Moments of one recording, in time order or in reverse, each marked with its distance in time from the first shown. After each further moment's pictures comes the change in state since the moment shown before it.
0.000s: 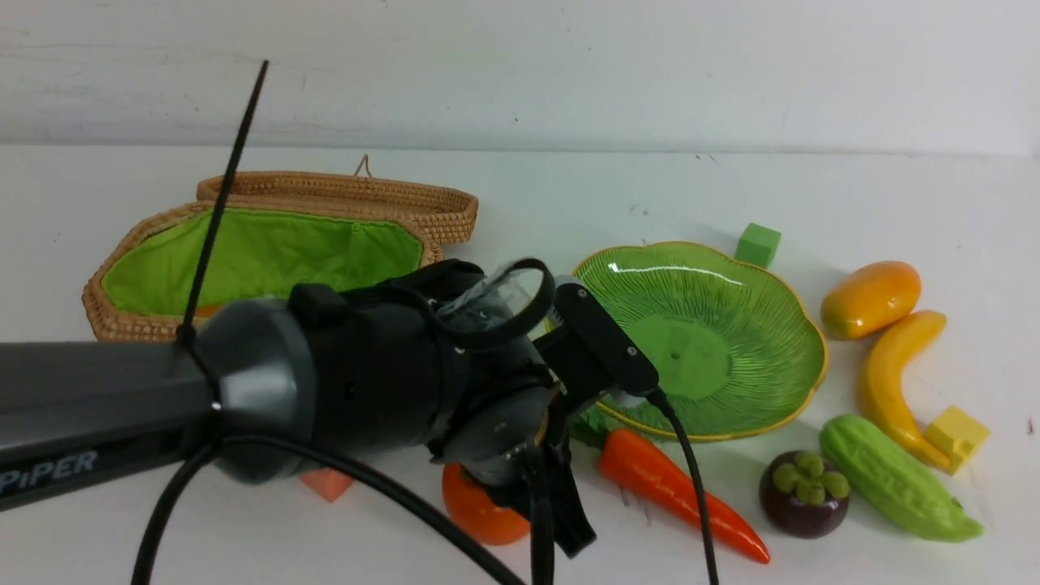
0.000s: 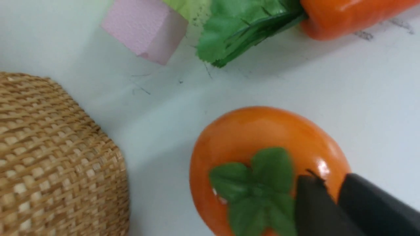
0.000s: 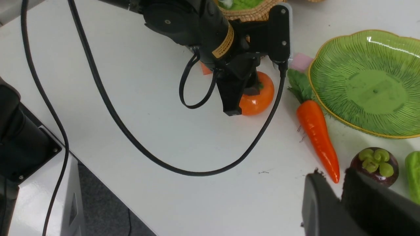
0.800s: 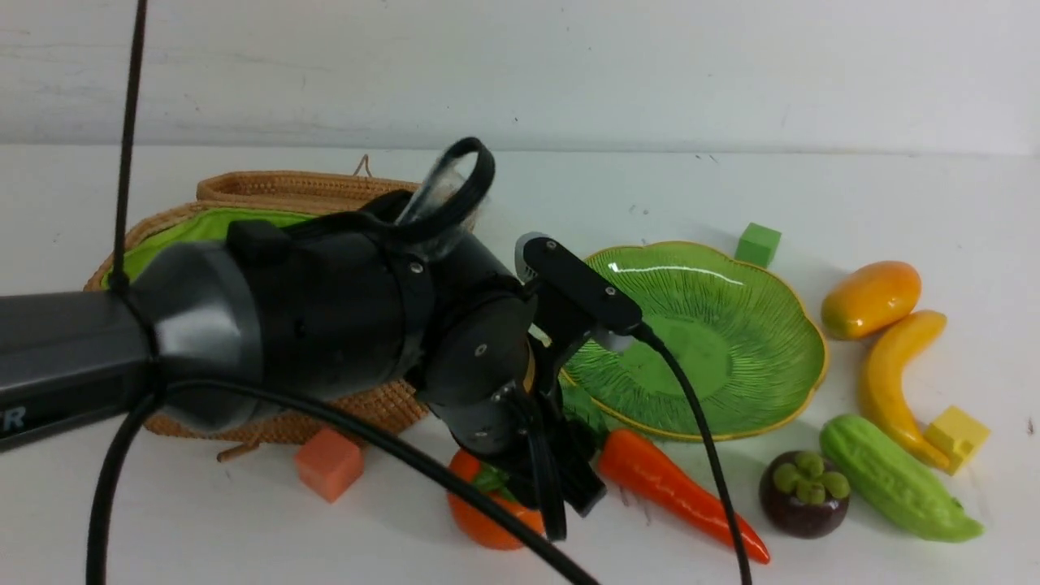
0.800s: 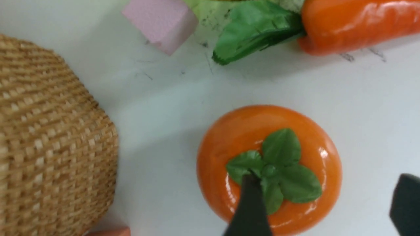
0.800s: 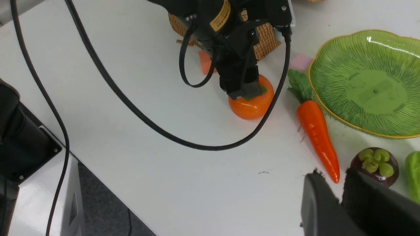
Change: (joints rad) right arm 0.000 0.000 0.000 0.000 0.000 0.000; left arm 0.044 -0.034 -0.064 -0.153 0.092 0.000
